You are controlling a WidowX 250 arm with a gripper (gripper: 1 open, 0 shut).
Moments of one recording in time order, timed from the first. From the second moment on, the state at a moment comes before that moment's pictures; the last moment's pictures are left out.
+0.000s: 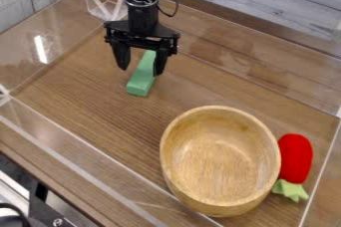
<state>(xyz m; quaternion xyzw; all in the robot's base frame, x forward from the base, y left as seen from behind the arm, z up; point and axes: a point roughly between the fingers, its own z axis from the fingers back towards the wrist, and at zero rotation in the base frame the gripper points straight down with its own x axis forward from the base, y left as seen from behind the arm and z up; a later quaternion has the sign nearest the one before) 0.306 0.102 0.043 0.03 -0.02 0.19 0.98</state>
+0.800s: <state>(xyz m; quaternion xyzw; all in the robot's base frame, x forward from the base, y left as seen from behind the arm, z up) 0.314 0.118 0.033 0.00 -0.02 0.16 0.99</state>
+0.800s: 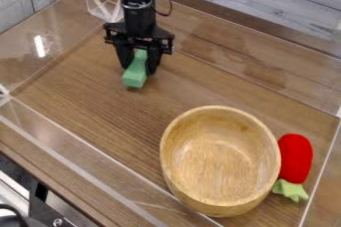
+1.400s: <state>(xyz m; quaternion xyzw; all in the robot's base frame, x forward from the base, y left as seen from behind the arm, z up) 0.306 0.109 0.060 -0.03 -0.01 0.20 0.98</state>
